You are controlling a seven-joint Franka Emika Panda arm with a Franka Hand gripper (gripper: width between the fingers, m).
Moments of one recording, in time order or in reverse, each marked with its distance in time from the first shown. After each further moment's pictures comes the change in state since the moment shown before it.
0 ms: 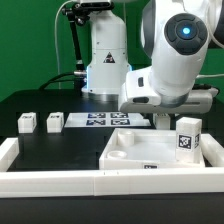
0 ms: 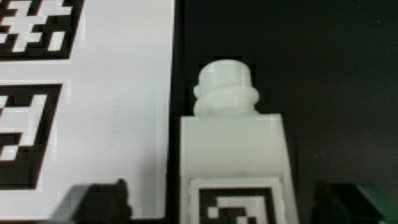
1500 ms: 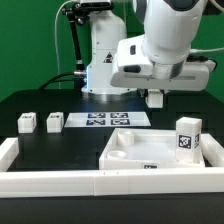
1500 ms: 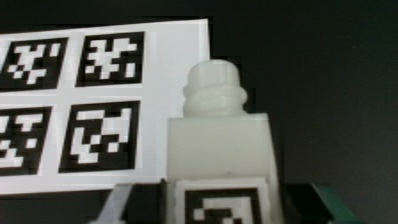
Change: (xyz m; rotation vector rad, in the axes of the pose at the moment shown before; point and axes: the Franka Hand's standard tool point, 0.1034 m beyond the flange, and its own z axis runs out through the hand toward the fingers) arm -0.021 0.018 -0.060 -0.005 0.071 0.040
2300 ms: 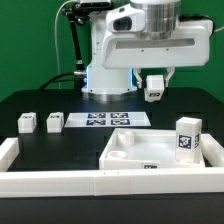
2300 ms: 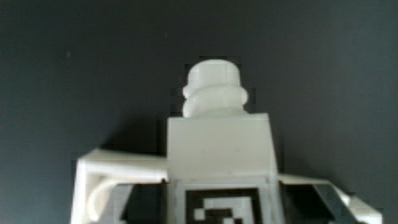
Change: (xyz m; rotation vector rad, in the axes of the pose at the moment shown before) arm 0.026 0.015 -0.080 0.057 0.518 -0.042
